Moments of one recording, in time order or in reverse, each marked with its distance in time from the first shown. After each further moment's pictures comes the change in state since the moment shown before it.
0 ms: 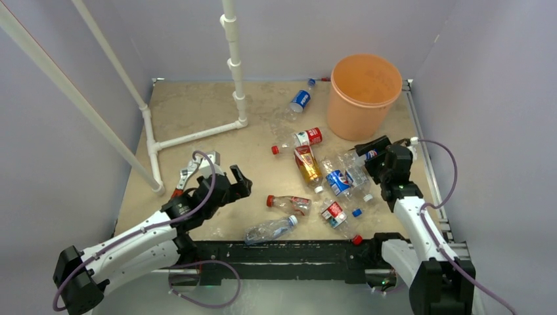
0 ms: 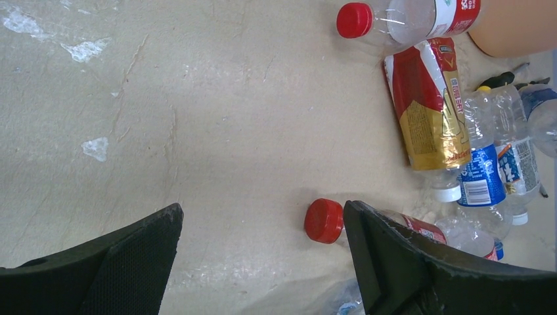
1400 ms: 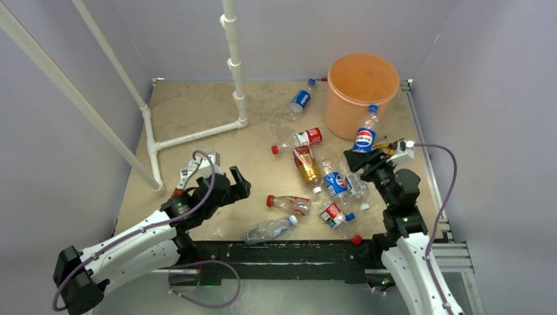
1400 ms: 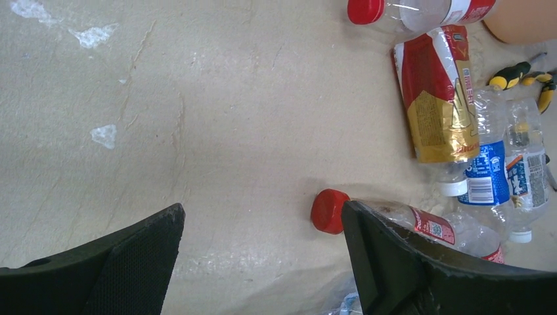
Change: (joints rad) left arm 0.000 -0.006 0.009 -0.068 0.013 -0.013; right arm 0.064 -0.384 -0.135 0.146 -0.186 -0.183
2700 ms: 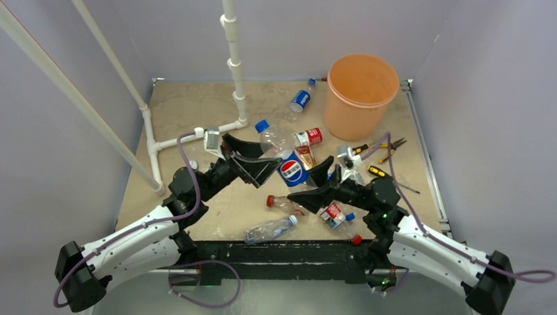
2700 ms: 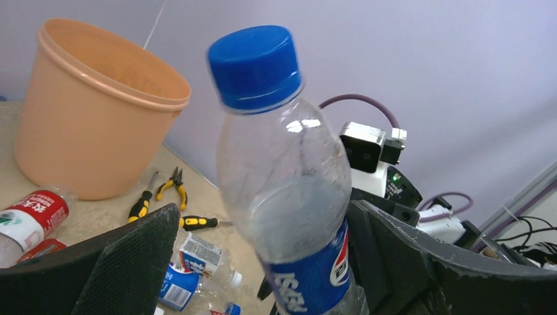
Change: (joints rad) left arm 0.000 0.063 0.078 1.051 0.554 0.264; right arm 0.735 0.161 0.038 0.580 -0.343 -0.271
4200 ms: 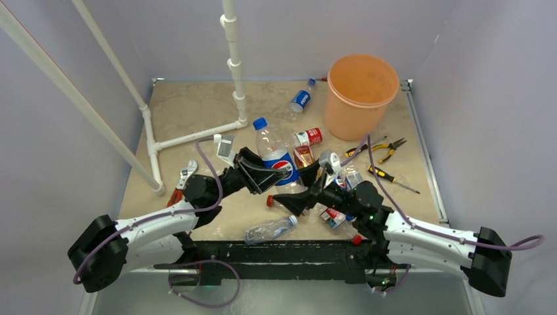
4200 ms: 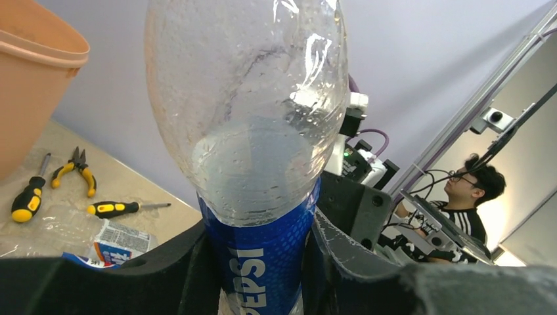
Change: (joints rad) left arm 0.006 0.259 -0.165 0.570 0.247 -0.228; right arm 0.228 0.165 -0.024 0.150 0.318 -0.159
